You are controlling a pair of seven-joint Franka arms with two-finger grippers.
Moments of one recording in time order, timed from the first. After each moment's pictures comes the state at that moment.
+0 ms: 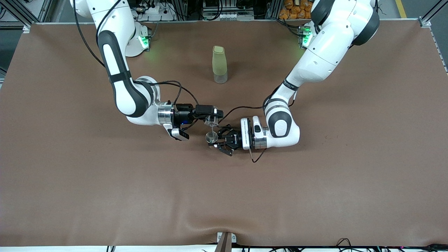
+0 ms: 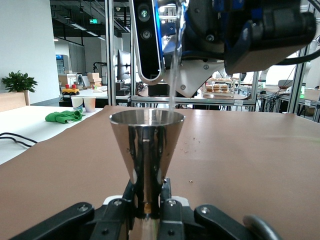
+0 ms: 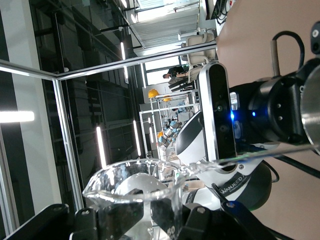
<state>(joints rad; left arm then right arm) -0.39 0.93 -0.22 -1.47 -1.83 2.14 2.46 0.77 0.50 -0.33 -1.93 2.16 1.72 -0.72</state>
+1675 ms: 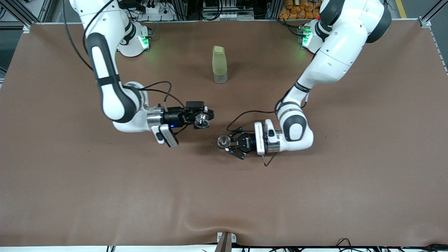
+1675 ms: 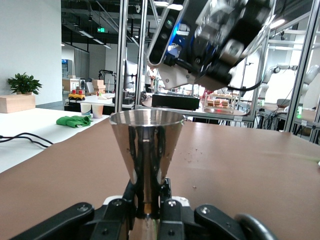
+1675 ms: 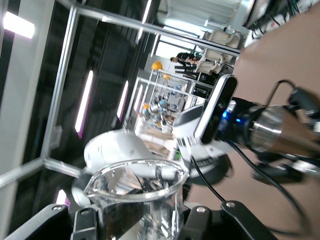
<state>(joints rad) -0.26 0.89 -0.22 -1.53 -1.77 2.02 2.38 0.65 0.51 -0.36 -1.89 1.92 1.59 -1.19</state>
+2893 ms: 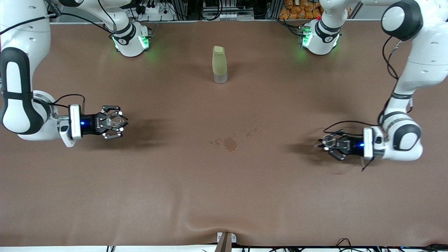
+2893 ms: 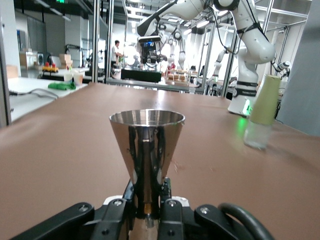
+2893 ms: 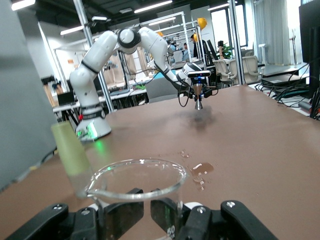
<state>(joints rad) 0.45 0.90 -0.21 -1.55 -1.01 1.52 2.33 0.10 0.54 -0.41 -1.89 1.28 1.29 -2.36</state>
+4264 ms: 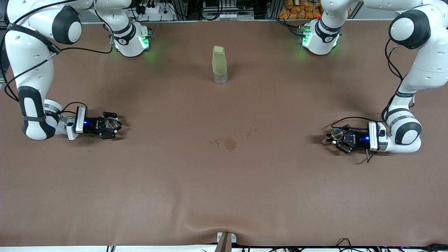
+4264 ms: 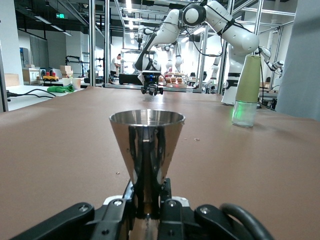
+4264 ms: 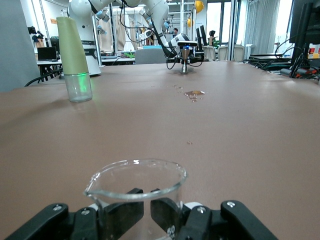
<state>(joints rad) 0.52 1.01 -0.21 -1.56 -0.96 1.50 2.50 -0.07 0.86 -0.40 -1.87 1.23 1.38 -2.82</state>
